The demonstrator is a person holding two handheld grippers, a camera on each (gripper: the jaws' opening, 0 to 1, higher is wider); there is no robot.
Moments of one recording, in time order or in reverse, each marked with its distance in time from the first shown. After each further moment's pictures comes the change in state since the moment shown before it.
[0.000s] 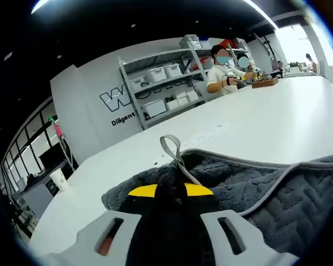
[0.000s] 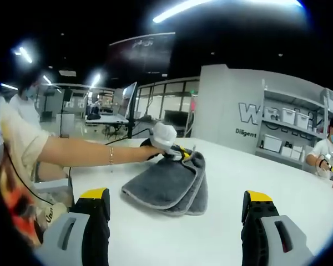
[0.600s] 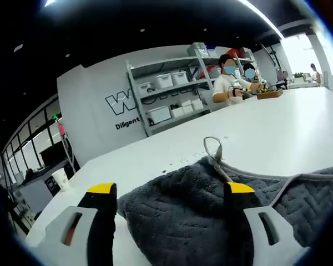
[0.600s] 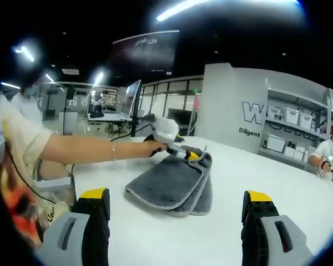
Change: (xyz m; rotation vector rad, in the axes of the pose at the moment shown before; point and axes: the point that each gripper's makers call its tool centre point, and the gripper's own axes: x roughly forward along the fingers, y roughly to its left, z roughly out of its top) left arm -0.008 0.018 0.017 -0.071 -0.084 0.016; right arm 0.002 0.004 0.000 -0.001 0.000 0.010
